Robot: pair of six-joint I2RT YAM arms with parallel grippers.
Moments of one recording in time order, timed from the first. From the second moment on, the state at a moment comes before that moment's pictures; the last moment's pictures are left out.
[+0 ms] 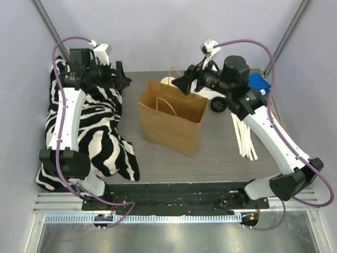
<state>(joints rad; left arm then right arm) -0.02 1.59 1.82 -0.88 0.45 0.01 0.52 1.40 1.58 -0.24 -0.40 0.17</state>
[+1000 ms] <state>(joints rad) -0.01 1.57 1.62 -1.16 0.24 0.08 -0.11 1.30 1.10 -0.57 -0.24 0.09</state>
